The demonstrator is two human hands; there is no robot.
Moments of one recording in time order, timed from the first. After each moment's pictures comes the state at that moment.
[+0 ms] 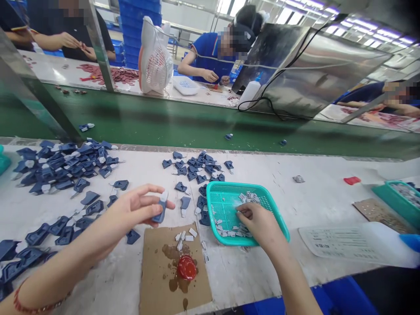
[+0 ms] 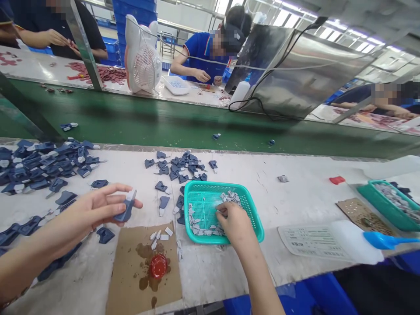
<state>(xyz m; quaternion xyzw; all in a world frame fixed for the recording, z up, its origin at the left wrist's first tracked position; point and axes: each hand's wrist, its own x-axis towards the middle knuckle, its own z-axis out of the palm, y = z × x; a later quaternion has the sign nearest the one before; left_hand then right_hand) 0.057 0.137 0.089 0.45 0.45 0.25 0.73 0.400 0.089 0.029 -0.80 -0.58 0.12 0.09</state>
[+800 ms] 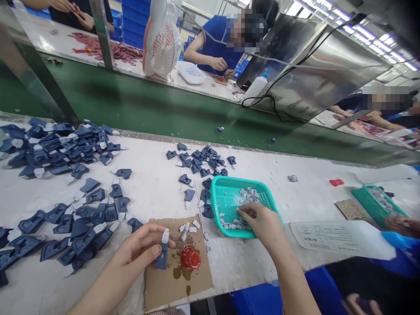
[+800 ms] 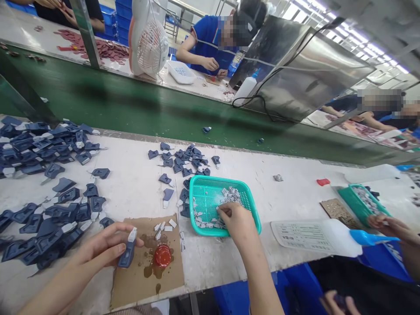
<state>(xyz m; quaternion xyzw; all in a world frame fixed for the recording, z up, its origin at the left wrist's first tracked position) 0.044 0.060 0.023 0.33 0.44 0.25 0.80 0.396 0.077 0.031 -0.80 -0.59 0.11 0.07</state>
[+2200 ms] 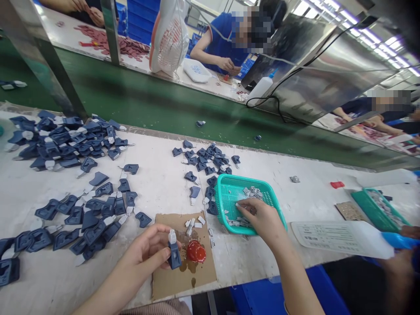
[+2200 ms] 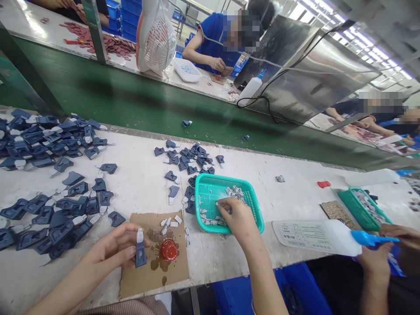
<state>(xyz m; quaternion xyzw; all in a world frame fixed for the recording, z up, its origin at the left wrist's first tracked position) 0.043 0.049 0.017 0.30 0.41 0.27 0.82 0.383 0.082 0.037 -0.76 -0.63 0.12 0.09</state>
